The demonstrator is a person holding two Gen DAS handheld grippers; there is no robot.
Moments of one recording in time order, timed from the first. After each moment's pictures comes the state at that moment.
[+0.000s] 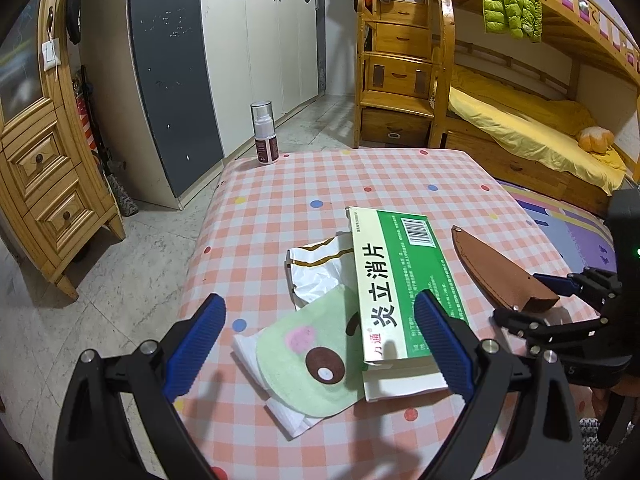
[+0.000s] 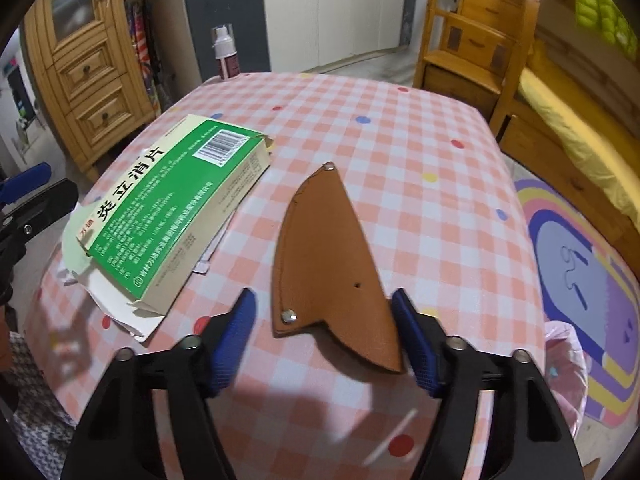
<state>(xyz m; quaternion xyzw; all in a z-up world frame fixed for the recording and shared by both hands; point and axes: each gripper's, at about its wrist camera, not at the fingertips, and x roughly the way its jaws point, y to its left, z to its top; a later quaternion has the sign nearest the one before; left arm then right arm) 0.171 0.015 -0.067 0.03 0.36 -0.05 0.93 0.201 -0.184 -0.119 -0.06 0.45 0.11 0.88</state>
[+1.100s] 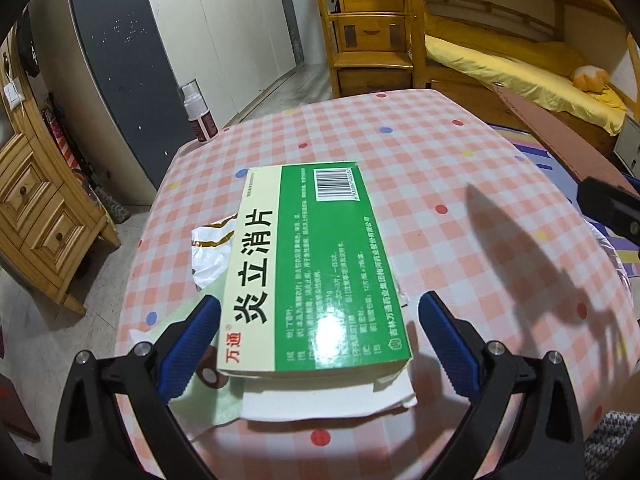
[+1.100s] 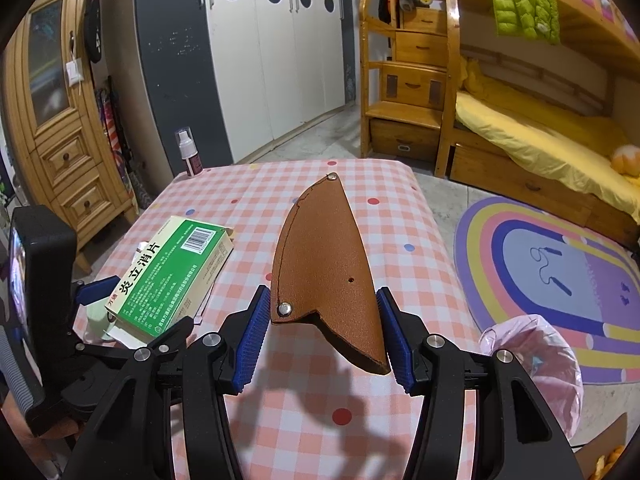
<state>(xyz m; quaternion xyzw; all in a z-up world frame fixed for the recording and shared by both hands) 0.182 -0.063 -0.108 0.11 0.41 -0.06 0.90 0.157 -0.234 -0.069 0.02 0.34 0.04 0.94</state>
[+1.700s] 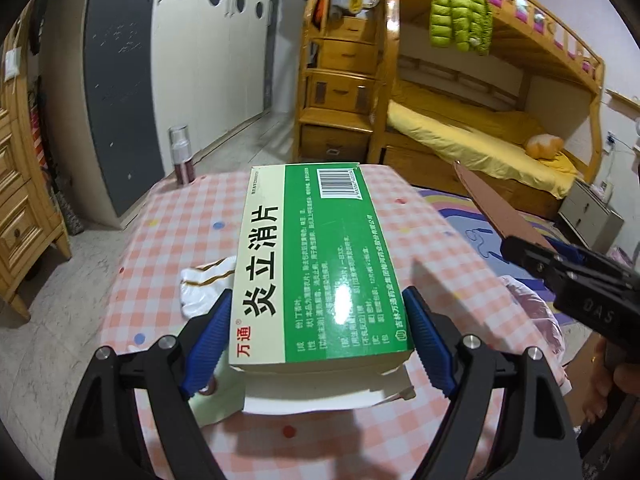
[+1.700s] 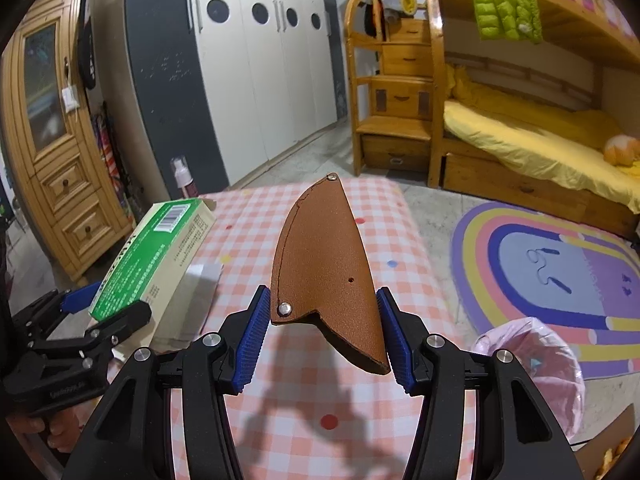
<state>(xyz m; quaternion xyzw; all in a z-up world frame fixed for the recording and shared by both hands) 0.152 -0.048 -0.060 0.01 0.33 -0.15 0.93 0.145 -0.253 -0.051 0.04 0.30 0.03 0.95</state>
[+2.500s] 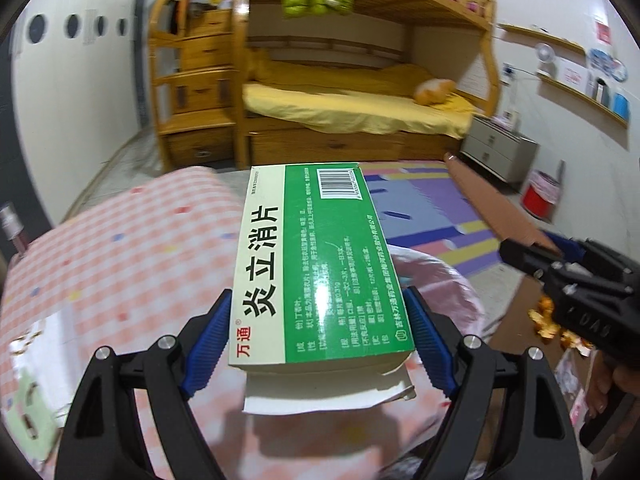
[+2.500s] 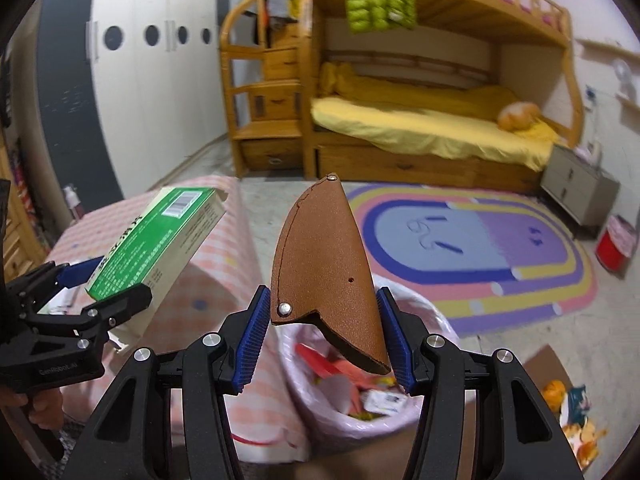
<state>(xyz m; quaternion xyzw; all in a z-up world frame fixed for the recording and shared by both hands) 0.125 -0.244 -0.077 0.09 0.33 -0.35 0.87 0.040 -0.401 -0.068 0.07 0.31 -0.16 0.94</state>
